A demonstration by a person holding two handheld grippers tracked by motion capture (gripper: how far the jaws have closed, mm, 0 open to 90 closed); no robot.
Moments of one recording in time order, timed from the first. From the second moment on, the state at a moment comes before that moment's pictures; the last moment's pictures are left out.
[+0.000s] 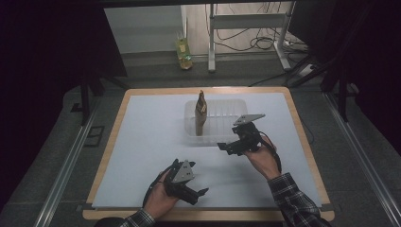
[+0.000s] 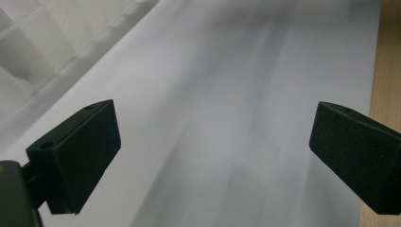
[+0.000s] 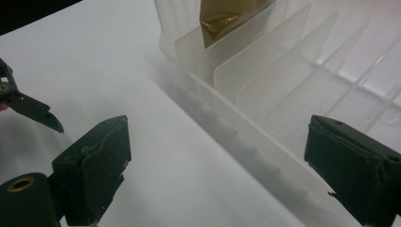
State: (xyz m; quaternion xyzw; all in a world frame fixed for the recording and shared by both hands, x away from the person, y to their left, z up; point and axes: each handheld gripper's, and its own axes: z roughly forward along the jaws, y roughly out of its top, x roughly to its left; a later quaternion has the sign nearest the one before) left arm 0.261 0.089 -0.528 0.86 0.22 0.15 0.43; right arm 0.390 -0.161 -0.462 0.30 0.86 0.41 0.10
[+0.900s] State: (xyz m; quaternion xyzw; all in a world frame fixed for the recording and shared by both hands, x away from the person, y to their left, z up) left arm 0.264 0.094 -0.526 0.86 0.23 0.14 0.44; right arm 0.366 -0.189 -0.470 0.29 0.87 0.38 0.11
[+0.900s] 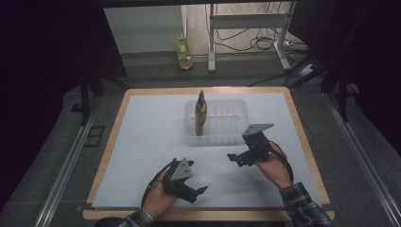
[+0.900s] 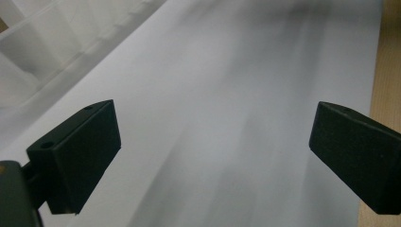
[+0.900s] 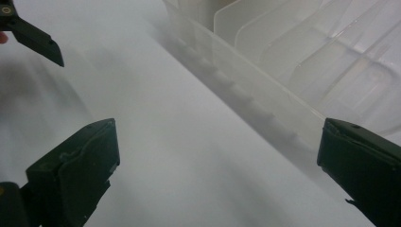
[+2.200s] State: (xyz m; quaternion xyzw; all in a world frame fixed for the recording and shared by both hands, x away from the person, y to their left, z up) left arm 0.267 0.099 -0.526 0.86 0.24 0.16 0.42; right arm 0.315 -0.245 -0.484 0.29 0.86 0.39 0.14
